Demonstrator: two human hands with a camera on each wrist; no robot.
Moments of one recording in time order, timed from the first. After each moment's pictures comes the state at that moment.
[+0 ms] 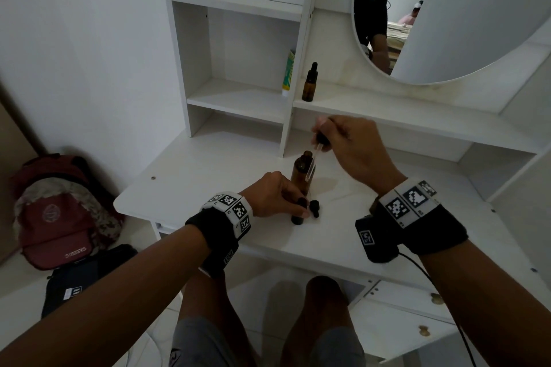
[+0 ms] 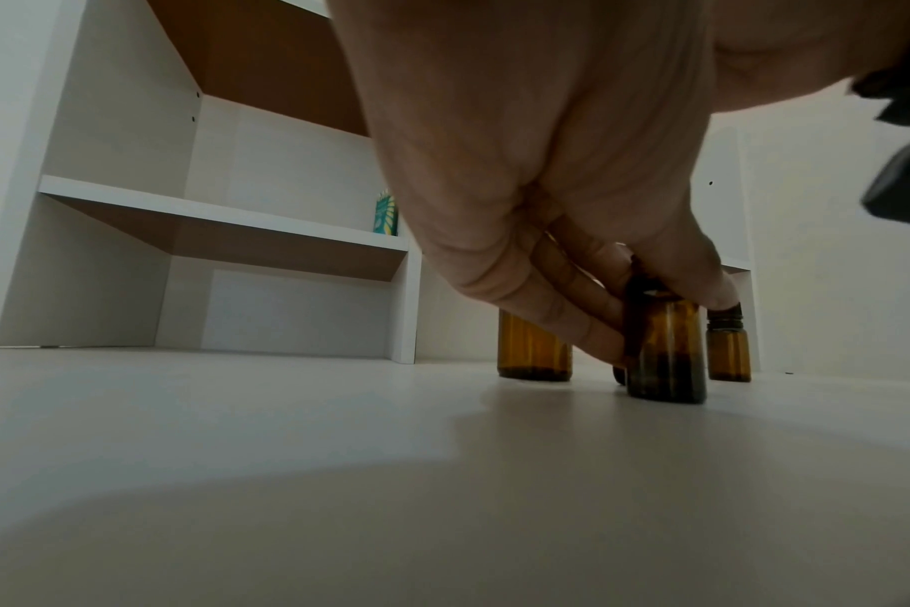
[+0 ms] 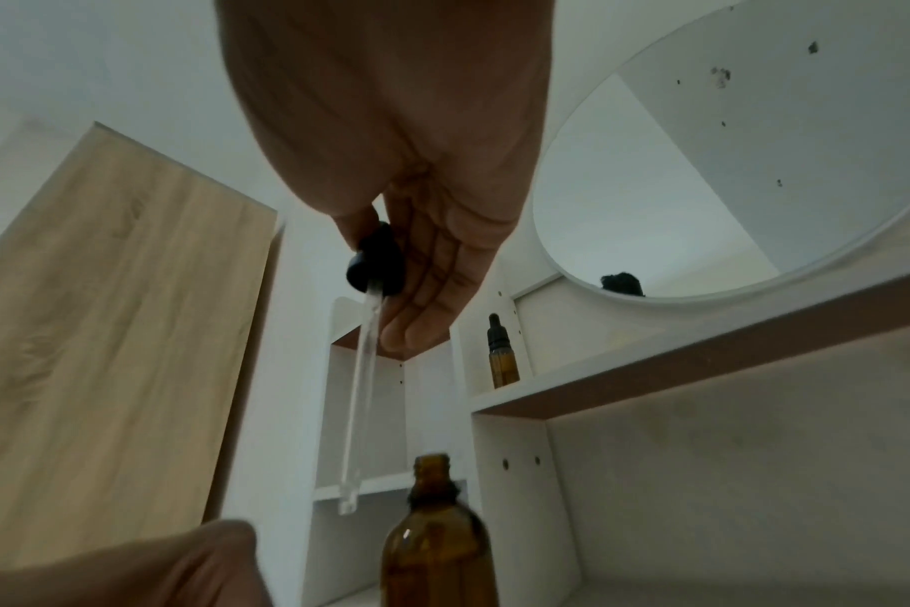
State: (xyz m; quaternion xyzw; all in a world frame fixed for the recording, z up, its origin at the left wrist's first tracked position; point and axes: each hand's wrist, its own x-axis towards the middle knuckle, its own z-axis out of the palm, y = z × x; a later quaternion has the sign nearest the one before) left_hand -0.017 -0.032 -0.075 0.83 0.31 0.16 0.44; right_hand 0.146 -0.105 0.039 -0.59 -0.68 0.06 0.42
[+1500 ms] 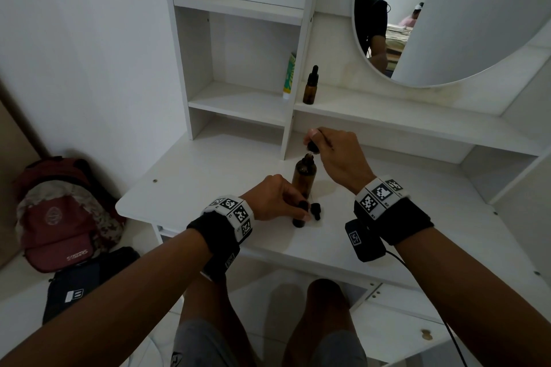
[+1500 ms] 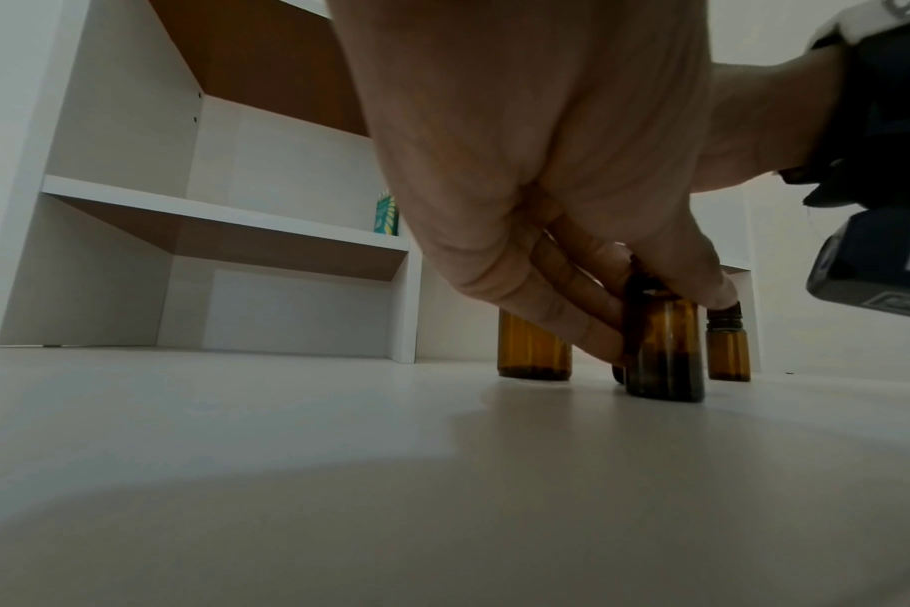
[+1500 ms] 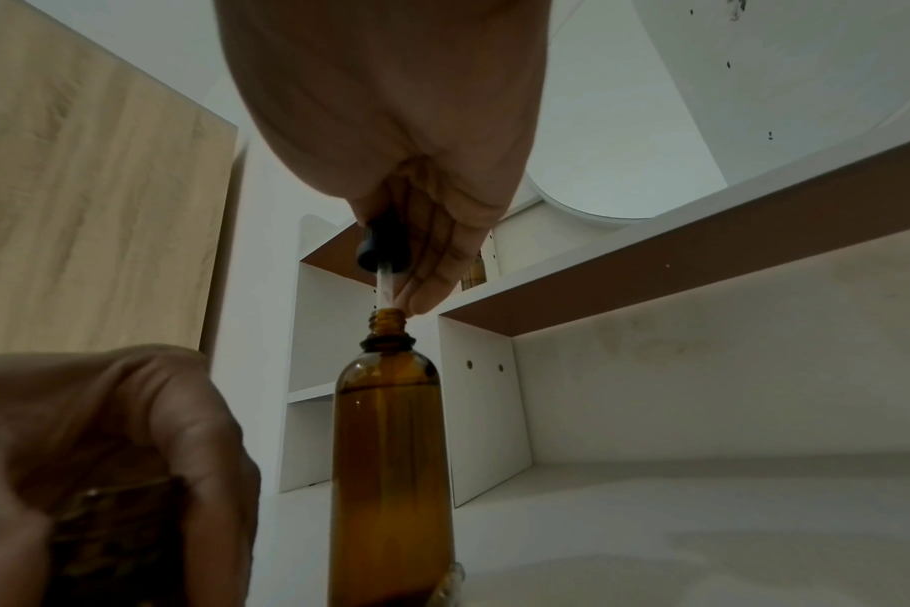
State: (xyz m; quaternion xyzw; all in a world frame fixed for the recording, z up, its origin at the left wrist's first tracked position) left_hand -0.017 -0.033 -0.077 0.83 0.31 0.17 0.43; right_hand 0.151 -0.070 0.000 -0.60 -0.68 0.04 0.42
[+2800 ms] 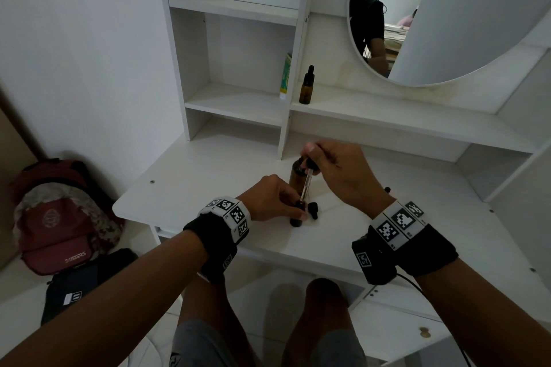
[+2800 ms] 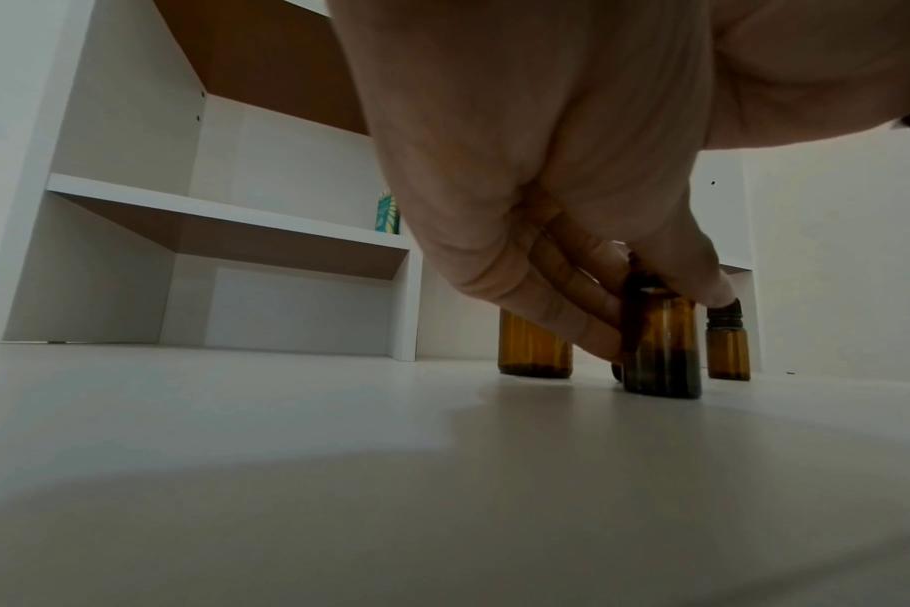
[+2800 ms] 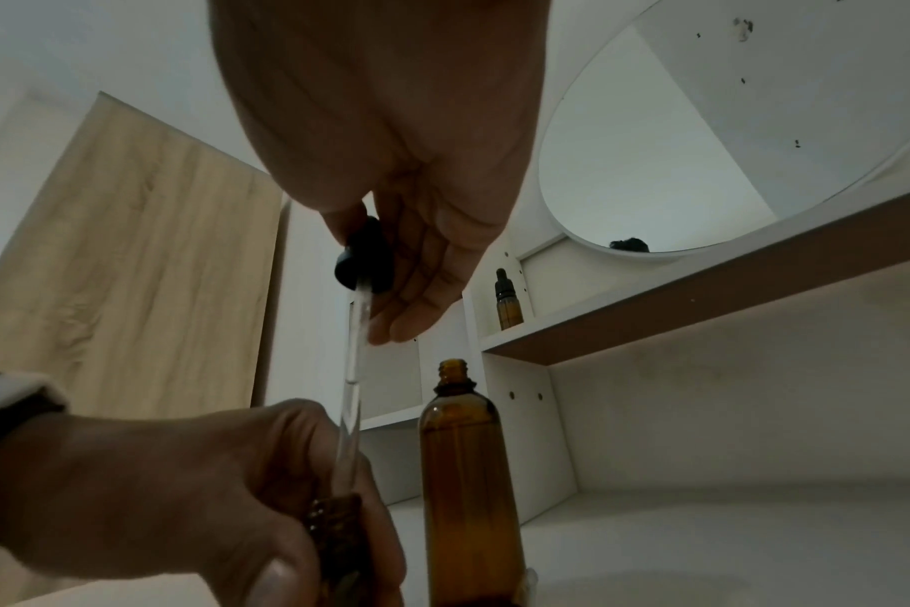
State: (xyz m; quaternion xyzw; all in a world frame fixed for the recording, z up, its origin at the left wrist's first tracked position) left_hand -0.016 -0.034 -0.077 0.83 0.31 0.17 0.43; right_hand 0.140 -0.117 0.008 -0.58 -0.68 0.11 0.43
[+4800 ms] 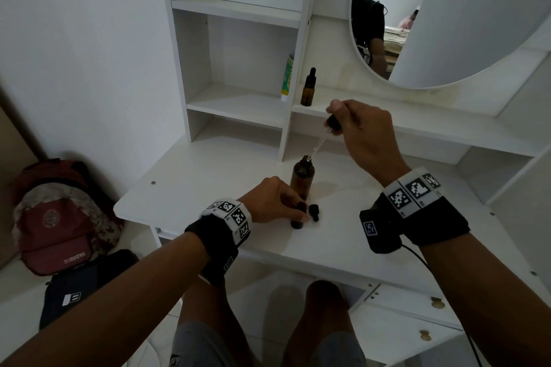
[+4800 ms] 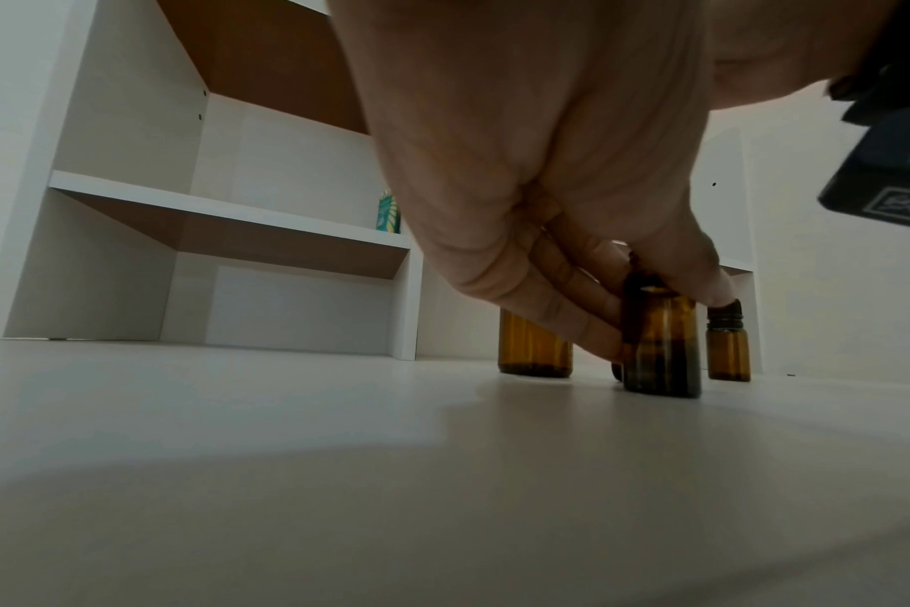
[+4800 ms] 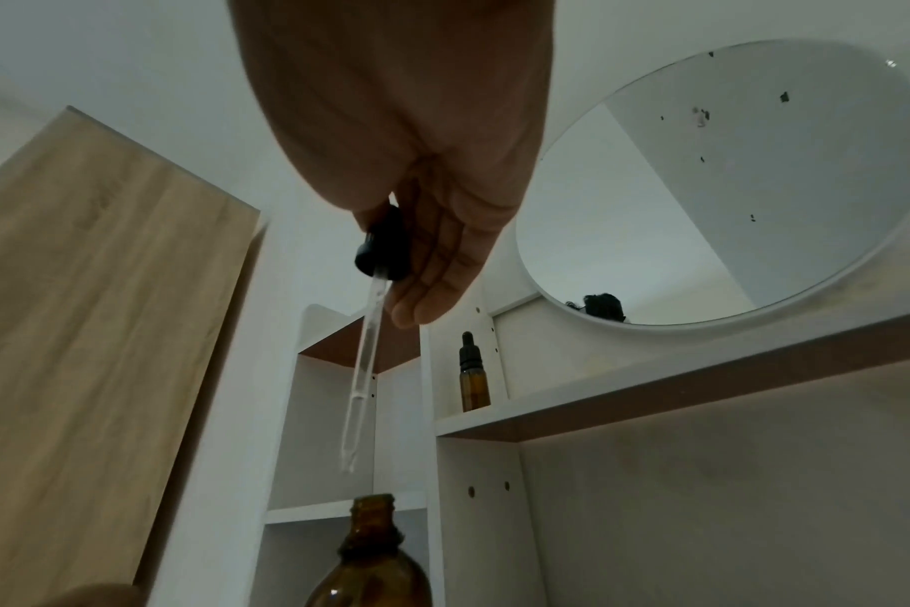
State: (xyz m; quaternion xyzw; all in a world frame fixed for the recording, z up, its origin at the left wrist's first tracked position) left_hand -0.018 -0.035 -0.076 0.82 0.31 0.17 0.44; right_hand 0.161 -0.095 0.051 -0.58 -0.66 0.00 0.48
